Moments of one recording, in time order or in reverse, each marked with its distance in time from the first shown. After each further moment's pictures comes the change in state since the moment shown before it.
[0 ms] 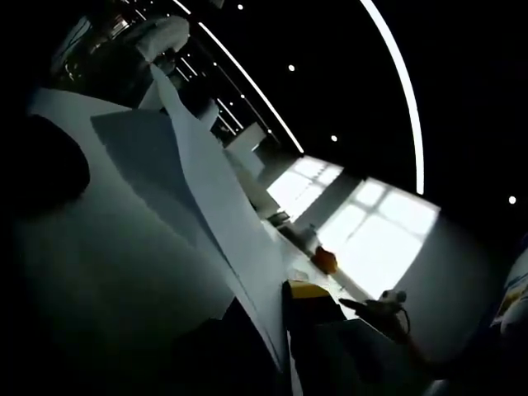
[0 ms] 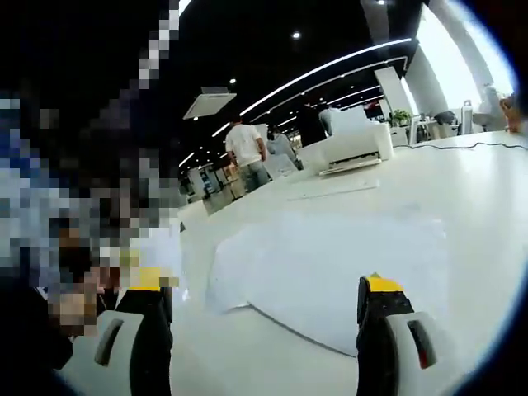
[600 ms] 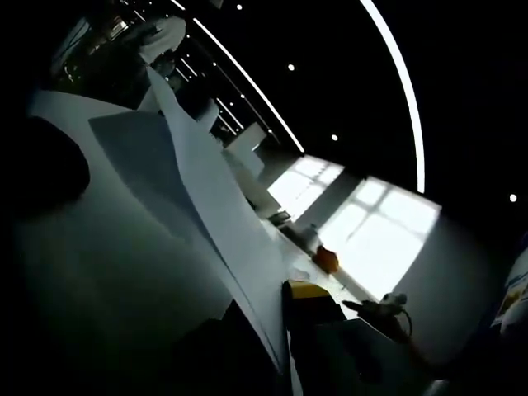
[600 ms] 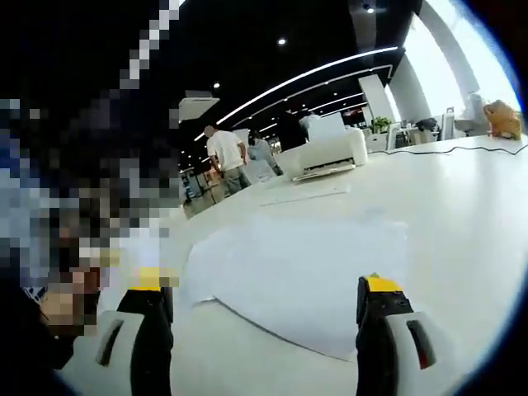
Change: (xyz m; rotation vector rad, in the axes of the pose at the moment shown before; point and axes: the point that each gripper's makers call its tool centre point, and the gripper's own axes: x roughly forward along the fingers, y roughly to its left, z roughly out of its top) left arm 0.000 0.000 -0.001 0.008 0.001 0.007; right arm -0.023 -0.034 0.000 -0.007 -0.037 -0.105
